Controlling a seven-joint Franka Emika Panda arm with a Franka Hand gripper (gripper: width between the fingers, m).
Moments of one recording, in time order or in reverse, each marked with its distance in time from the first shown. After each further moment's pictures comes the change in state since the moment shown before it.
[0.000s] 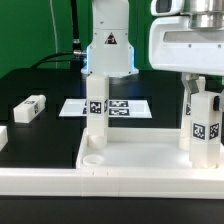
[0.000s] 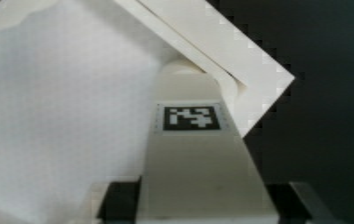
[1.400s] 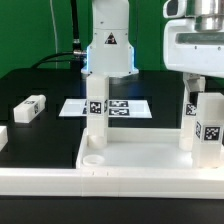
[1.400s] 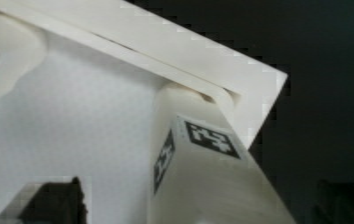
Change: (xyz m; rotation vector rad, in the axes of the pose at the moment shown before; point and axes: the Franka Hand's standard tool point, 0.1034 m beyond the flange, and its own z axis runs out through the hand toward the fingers) arm -0.010 -0.002 0.002 -0.009 -0.010 -0.066
